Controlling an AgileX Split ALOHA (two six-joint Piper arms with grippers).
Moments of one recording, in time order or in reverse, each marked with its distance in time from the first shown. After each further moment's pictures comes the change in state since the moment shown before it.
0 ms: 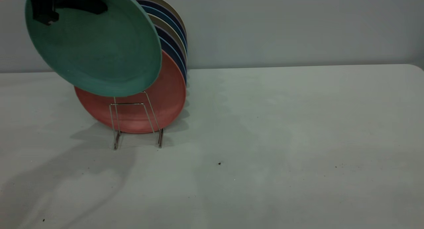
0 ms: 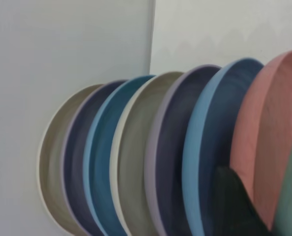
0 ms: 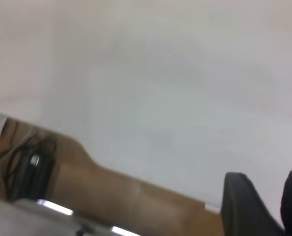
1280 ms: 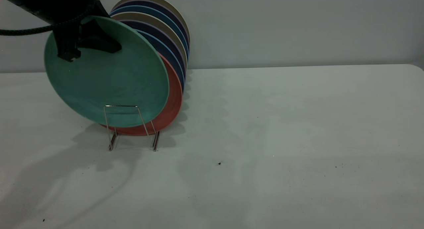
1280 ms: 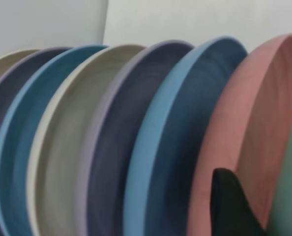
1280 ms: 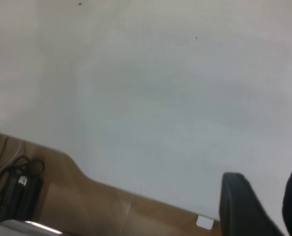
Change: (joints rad) left arm 0.000 0.153 -0.006 -0.063 -0.017 -0.006; right arm 0.000 -0.073 0.000 -0.021 0.007 0.029
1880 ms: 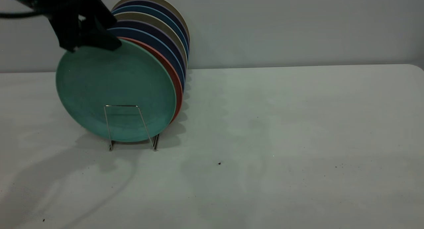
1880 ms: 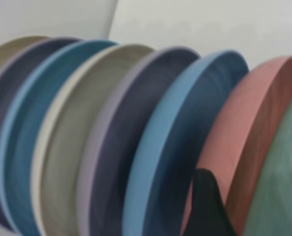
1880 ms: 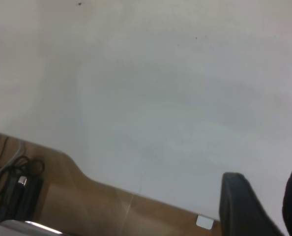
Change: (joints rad) left arm 0.000 -0.045 0.000 0.013 0.020 -0.174; right arm 0.000 0.000 0.000 -0.001 0.000 0.000
